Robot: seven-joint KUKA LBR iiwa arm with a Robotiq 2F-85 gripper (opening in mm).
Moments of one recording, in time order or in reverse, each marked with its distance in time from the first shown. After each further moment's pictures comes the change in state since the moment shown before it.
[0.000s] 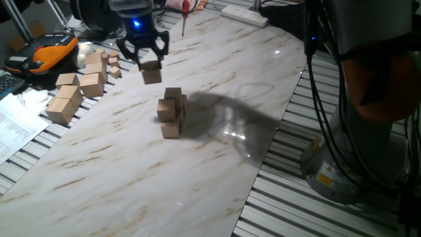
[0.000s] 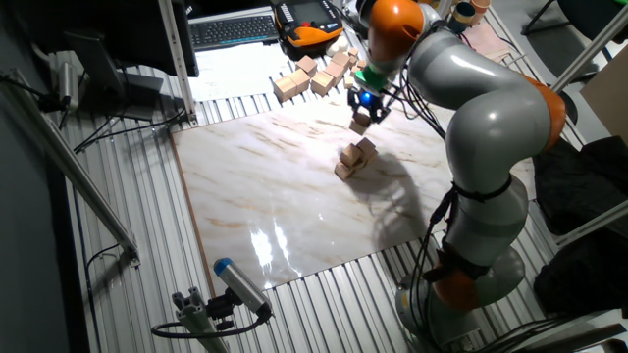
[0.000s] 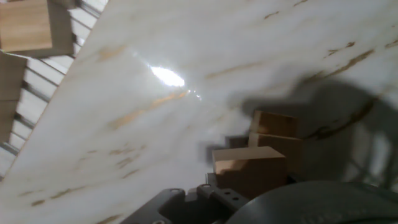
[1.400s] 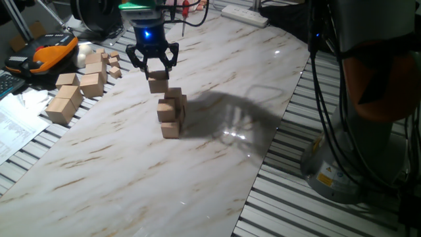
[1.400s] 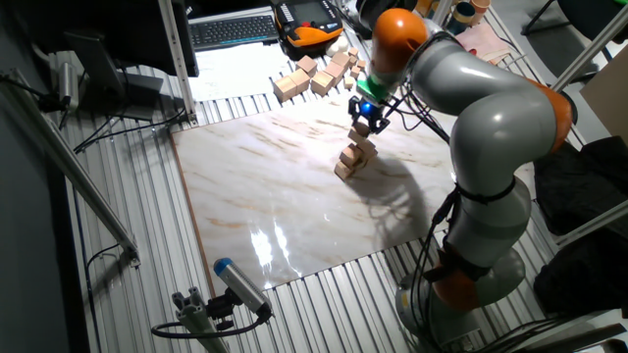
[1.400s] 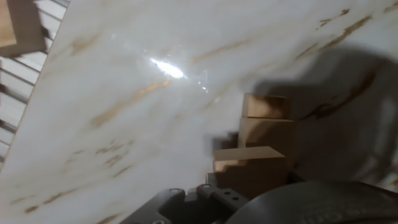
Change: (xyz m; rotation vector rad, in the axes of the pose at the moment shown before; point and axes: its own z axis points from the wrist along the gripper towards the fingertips) arm 0.015 -0.005 0.020 -0.048 0.041 0.110
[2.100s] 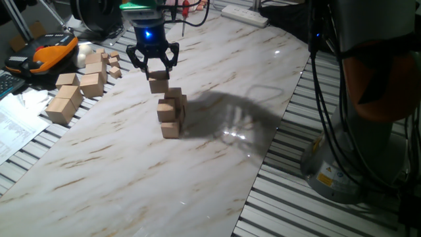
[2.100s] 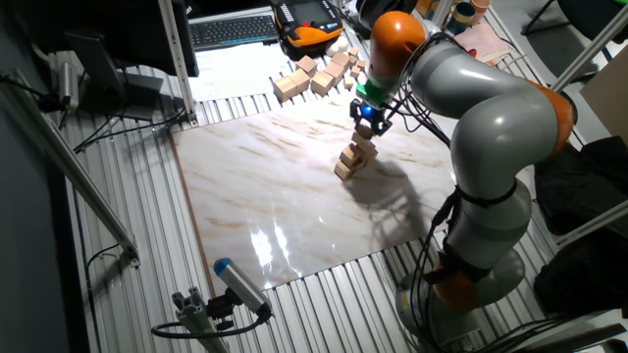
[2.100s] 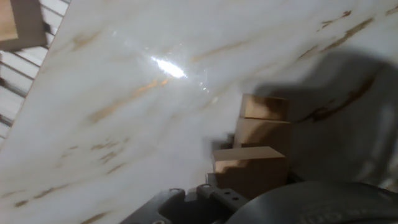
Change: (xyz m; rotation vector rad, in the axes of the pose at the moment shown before) arm 0.001 -0.020 -0.003 0.057 -0.042 -0.057
